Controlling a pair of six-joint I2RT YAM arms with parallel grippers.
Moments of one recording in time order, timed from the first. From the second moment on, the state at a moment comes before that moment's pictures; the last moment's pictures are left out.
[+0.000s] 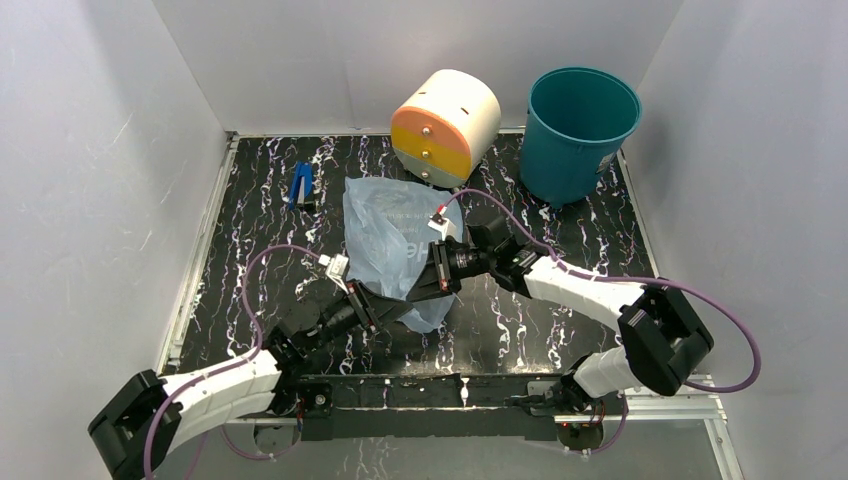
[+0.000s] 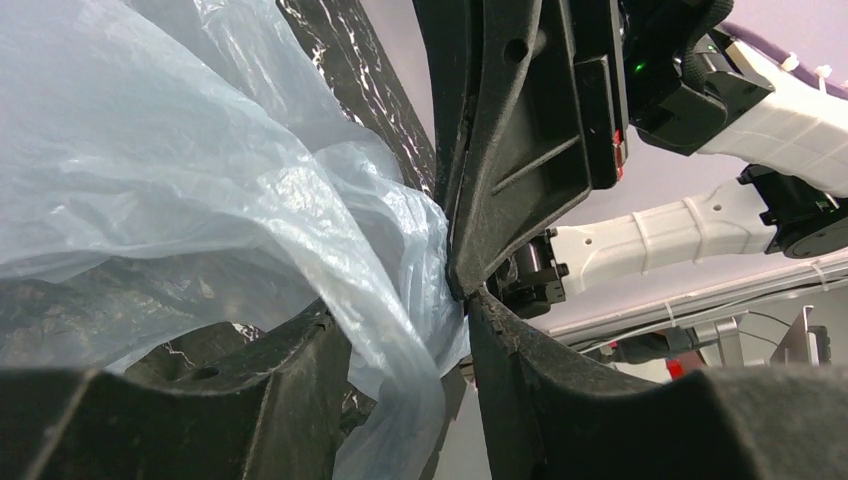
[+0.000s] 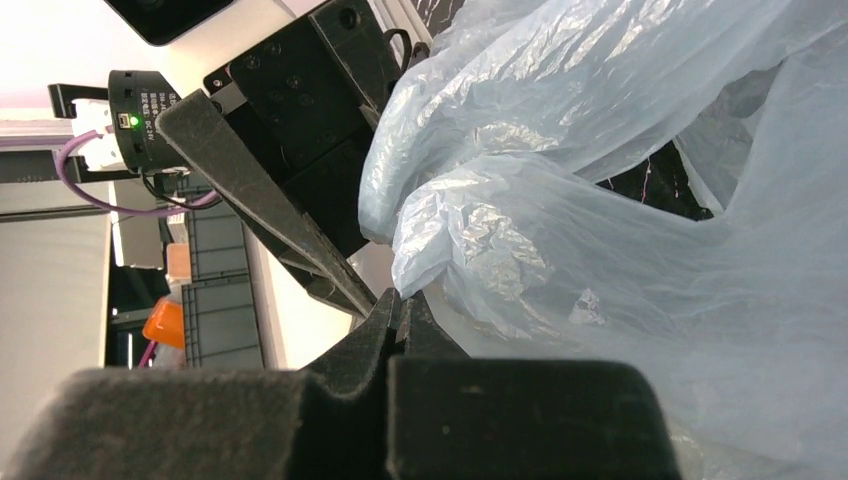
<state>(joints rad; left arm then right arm) -0.83 0.80 0.05 0.76 0.17 -1.00 0.77 1.39 0.81 0.06 -0.84 0.92</state>
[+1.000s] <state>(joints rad) -0.78 0.86 0.60 0.07 0.11 -0.72 0.76 1.29 1.07 -0.30 -0.42 0.73</state>
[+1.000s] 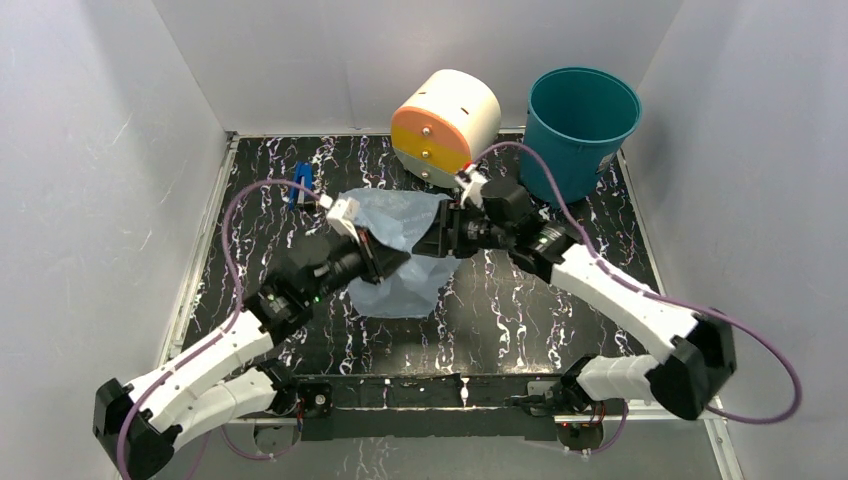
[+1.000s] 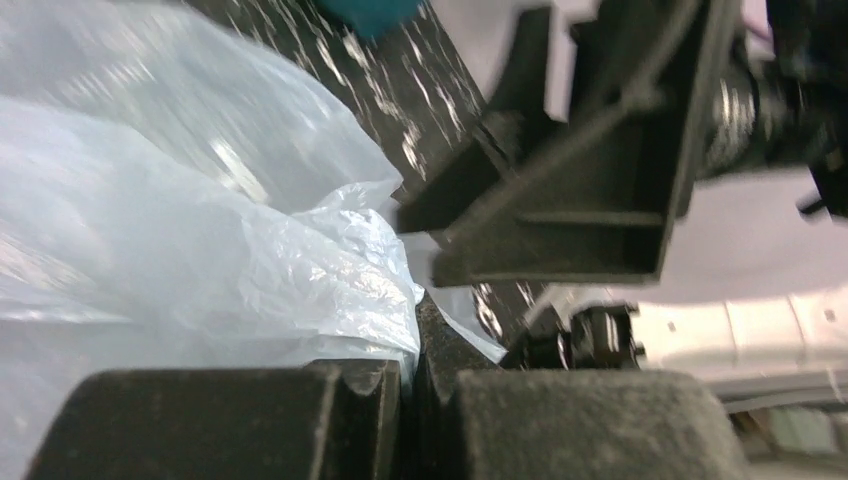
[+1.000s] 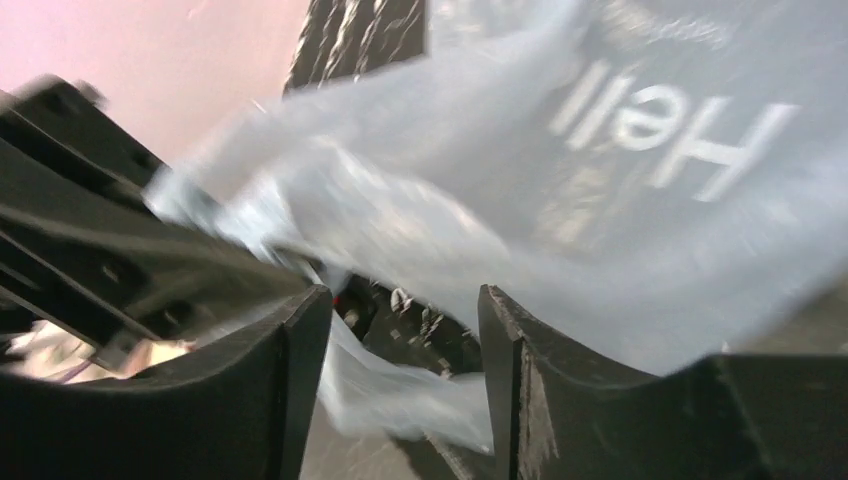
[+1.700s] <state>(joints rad) -0.66 1.00 1.03 -0.53 -0.34 -0.36 0.61 1.12 1.32 -0.58 0.46 0.26</state>
